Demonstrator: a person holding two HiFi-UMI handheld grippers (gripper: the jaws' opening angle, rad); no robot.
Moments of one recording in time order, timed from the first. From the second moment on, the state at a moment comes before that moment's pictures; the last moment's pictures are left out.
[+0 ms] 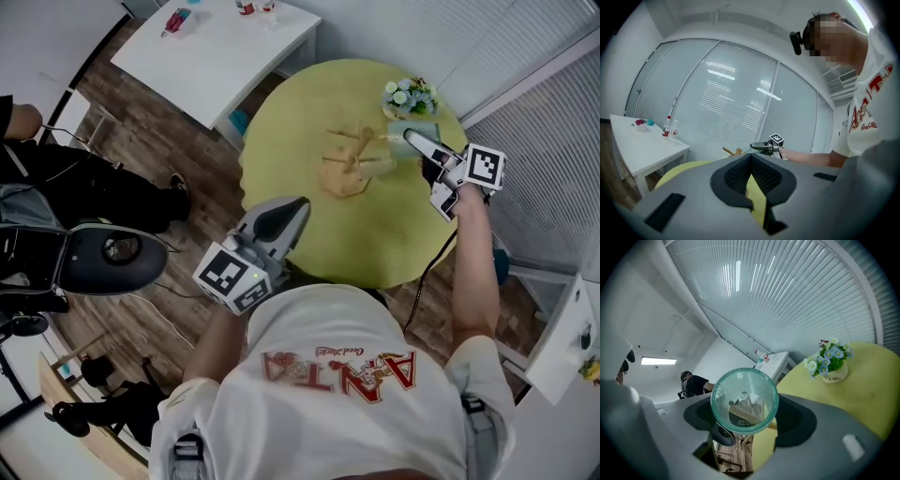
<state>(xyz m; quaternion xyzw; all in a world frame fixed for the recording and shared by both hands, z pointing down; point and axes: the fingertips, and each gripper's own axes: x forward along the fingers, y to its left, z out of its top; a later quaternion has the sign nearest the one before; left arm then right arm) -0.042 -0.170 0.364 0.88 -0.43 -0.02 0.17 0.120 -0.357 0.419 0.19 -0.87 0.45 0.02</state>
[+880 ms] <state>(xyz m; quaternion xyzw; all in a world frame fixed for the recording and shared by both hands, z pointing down) -0.051 -0.169 0.368 0.88 -0.43 -0.02 0.18 0.090 -0.355 0.440 0.17 -0.86 0.48 0.03</state>
